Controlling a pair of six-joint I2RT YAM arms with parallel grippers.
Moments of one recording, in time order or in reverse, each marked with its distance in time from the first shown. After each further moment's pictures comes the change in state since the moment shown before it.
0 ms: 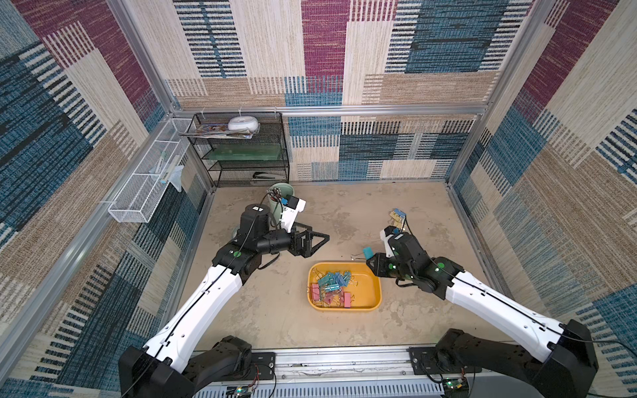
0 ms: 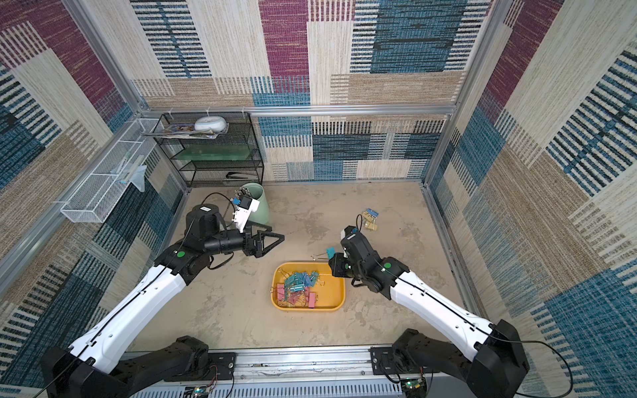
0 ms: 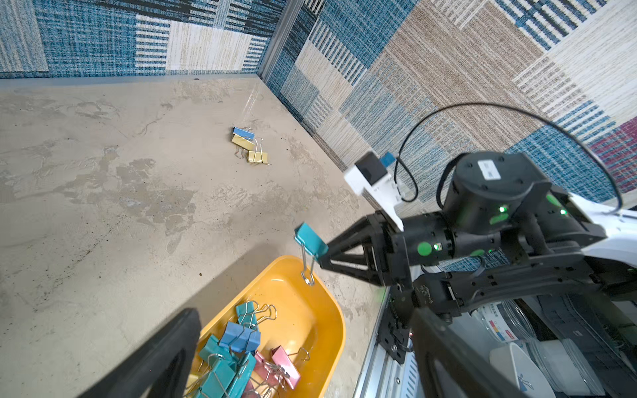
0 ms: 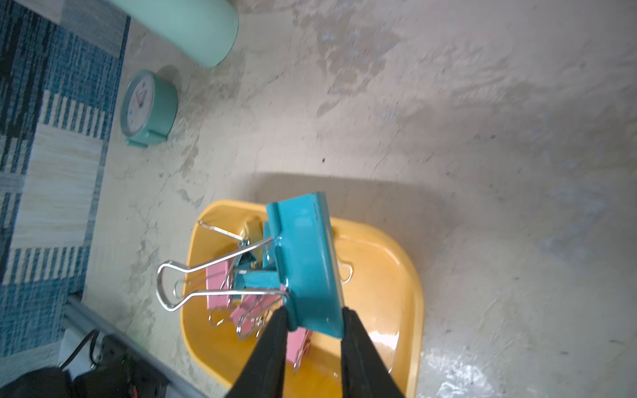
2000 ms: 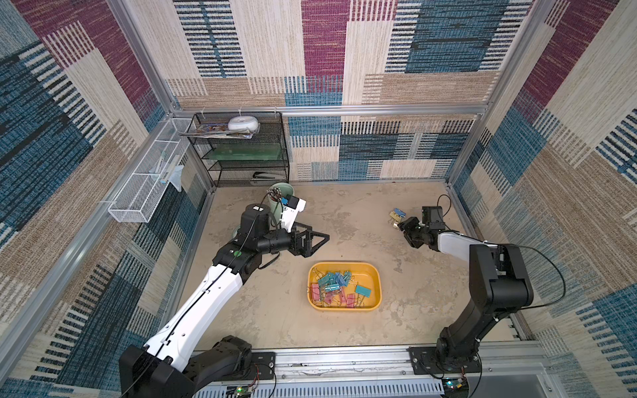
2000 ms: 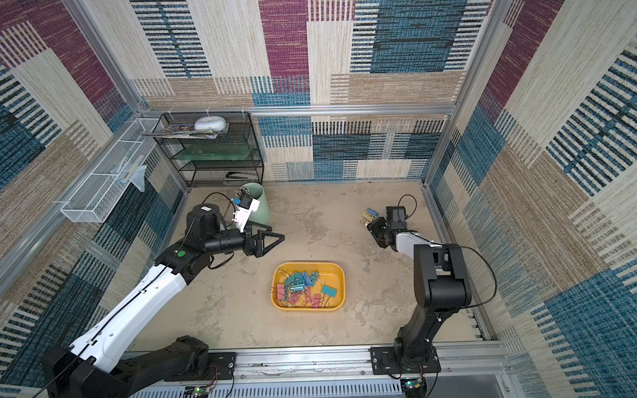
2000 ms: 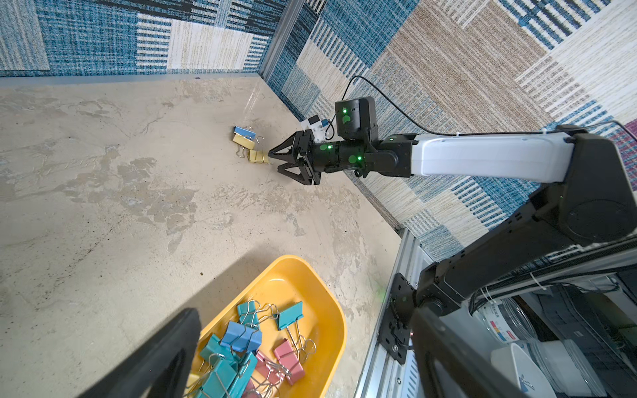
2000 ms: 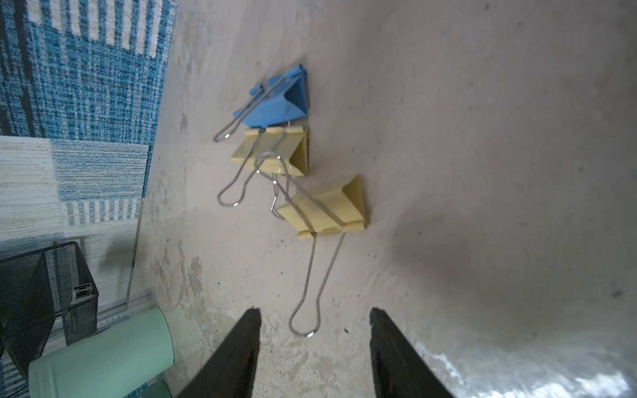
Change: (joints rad) left arm 0.000 0.003 0.000 0.000 -0.003 0.001; right arm -0.705 0.690 0.171 0.517 -0.199 0.276
